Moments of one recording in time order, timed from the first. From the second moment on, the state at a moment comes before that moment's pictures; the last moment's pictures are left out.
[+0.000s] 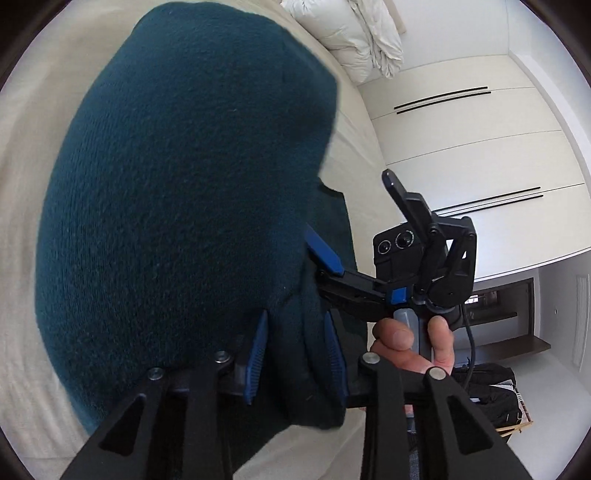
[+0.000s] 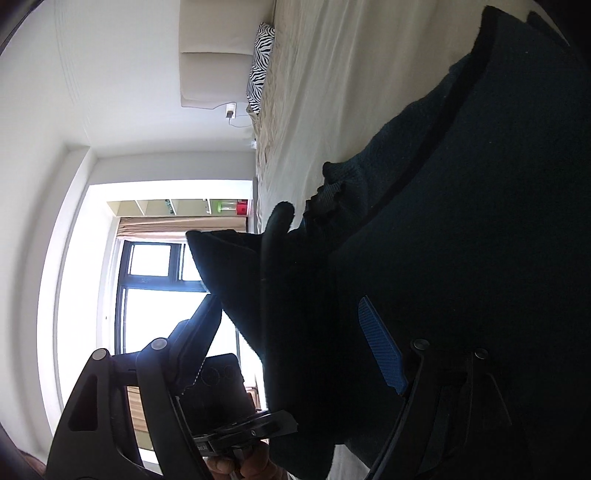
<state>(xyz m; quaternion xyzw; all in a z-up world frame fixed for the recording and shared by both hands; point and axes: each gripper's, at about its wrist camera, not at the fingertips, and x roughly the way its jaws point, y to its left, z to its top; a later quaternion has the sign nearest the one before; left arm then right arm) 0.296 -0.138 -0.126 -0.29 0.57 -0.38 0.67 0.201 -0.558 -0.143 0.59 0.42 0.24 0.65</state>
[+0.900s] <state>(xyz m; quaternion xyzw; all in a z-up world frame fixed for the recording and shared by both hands) 0.259 -0.067 -0.122 -0.27 0.53 -0.36 0.72 0.229 -0.488 -0.134 0.40 0.57 0.20 0.69</state>
